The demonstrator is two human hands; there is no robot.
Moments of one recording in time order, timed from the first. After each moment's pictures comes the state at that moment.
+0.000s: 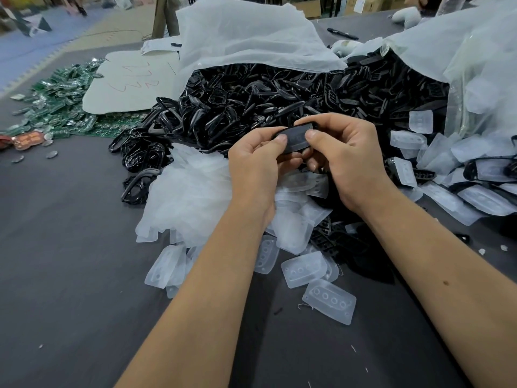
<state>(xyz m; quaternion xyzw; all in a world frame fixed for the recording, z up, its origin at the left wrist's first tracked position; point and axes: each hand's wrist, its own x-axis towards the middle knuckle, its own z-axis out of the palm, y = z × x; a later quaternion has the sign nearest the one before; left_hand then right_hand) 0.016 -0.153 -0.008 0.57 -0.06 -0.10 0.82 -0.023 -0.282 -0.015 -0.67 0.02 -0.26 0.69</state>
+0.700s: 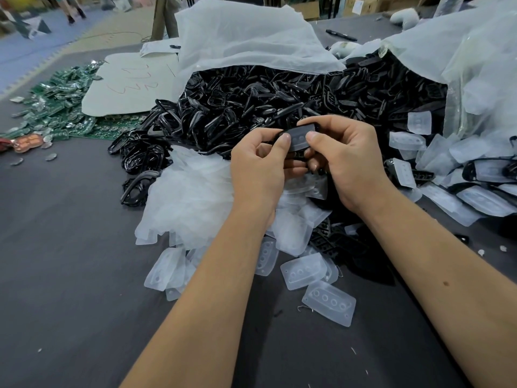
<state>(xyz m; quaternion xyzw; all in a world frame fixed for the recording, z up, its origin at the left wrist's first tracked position) 0.014 -0.156 -0.011 0.62 -0.09 -0.06 0.77 -0.023 -0.285 -0.015 -0.68 0.06 -0.26 0.68</state>
